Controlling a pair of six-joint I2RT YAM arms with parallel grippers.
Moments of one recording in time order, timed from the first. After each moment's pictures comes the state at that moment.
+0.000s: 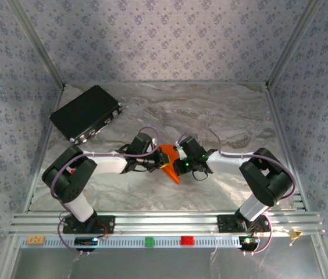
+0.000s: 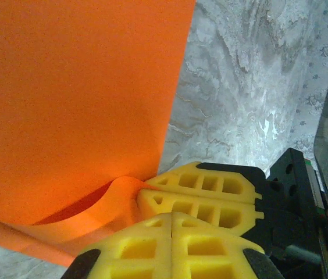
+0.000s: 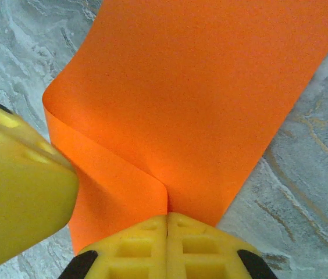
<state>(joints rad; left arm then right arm) -0.74 1.67 0.71 0.23 0.48 -1.16 0.72 1.61 0.72 -0.10 -0.23 0.35</state>
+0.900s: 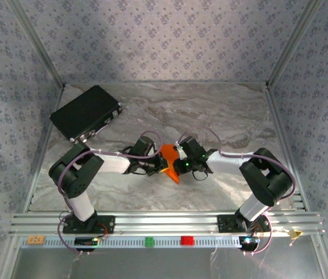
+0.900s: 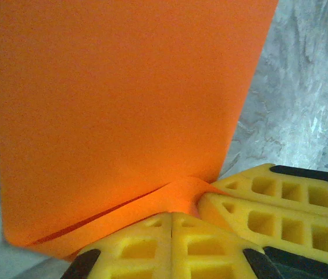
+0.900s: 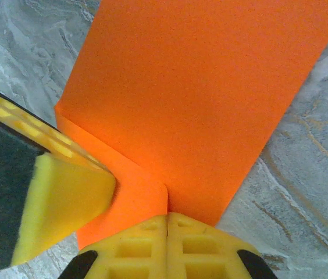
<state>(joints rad) -0.75 1.74 0.71 0.20 0.46 -1.12 0.71 1.61 0.72 -0.10 -0.22 0.35</state>
